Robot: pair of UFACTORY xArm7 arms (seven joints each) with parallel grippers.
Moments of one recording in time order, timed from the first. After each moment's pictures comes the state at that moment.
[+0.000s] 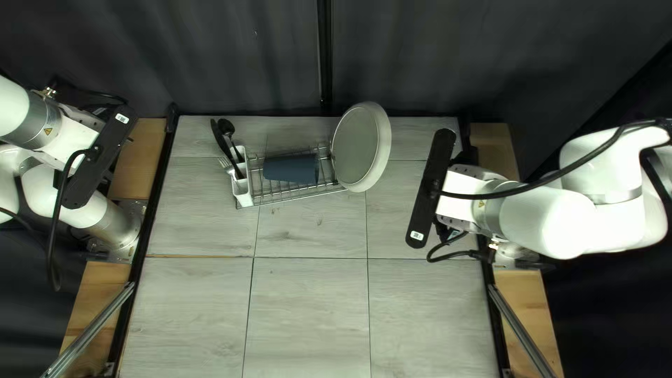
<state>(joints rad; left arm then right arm) 0.61 -1.19 -0.29 0.73 -0.10 1.75 0.87 -0.16 -0.71 0.30 0.78 -0.34 1.35 0.41</state>
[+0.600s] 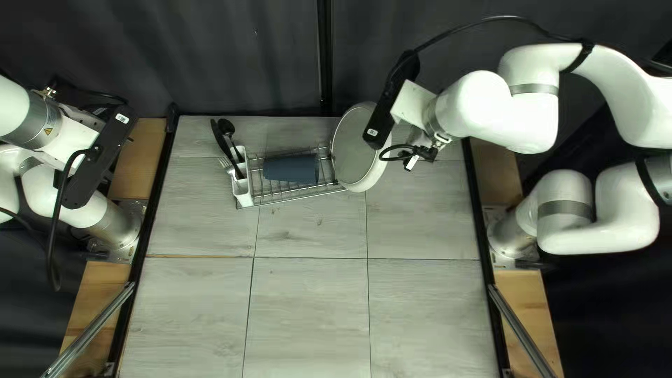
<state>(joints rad) 0.61 -1.19 -0.29 0.73 -0.10 1.75 0.87 -0.24 -0.63 0.14 0.80 -0.33 1.28 0.37</state>
